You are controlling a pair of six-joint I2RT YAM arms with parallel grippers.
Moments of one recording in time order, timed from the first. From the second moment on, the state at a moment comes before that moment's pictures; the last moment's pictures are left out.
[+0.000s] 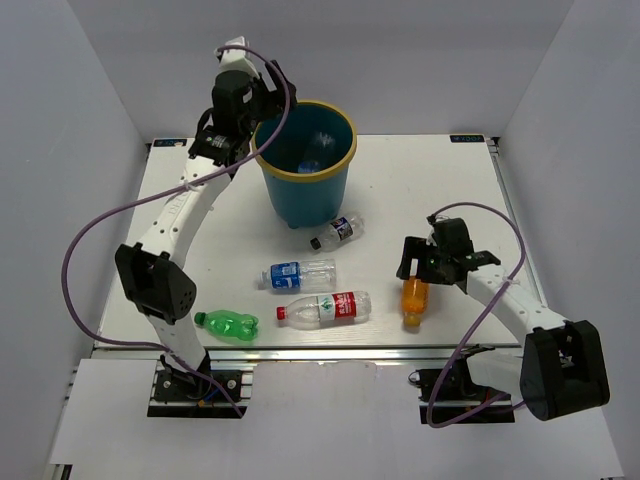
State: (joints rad) left arm -0.37 1.79 1.88 -0.20 -0.17 -0.41; right arm 0.28 1.18 0.65 -0.41 -0.10 0.32
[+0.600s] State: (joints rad) left arm -0.26 1.29 1.36 -0.20 -0.44 -0.49; right arm 0.28 1.20 0.59 -0.43 -0.12 0.38
